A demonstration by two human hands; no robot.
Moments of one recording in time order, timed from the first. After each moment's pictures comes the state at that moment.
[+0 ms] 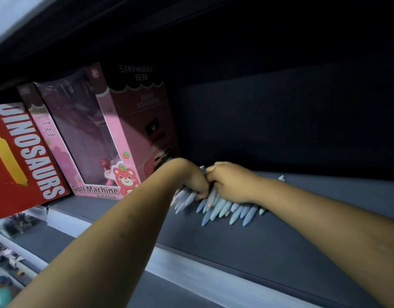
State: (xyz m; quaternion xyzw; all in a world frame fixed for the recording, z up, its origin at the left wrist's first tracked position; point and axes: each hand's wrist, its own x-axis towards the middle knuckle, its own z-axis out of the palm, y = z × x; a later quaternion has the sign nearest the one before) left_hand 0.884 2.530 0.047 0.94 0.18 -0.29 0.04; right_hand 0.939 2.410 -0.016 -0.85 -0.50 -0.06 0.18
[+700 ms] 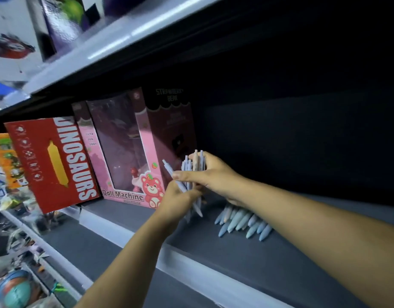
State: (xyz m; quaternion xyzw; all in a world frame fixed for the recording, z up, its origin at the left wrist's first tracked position) left_hand 0.810 2.577 -0.003 0.80 0.04 0.30 0.52; right_hand 0.876 2.463 0.043 -0.67 -0.39 0.13 0.61
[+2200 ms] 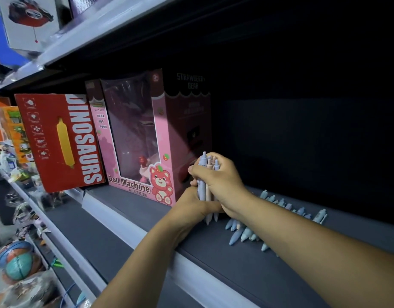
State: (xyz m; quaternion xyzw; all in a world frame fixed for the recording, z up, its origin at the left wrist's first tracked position) left_hand 0.814 2.574 -0.021 0.78 0.06 0.20 0.59; right_hand 0.870 2.495 0.021 -0.62 -0.33 0.09 0.71
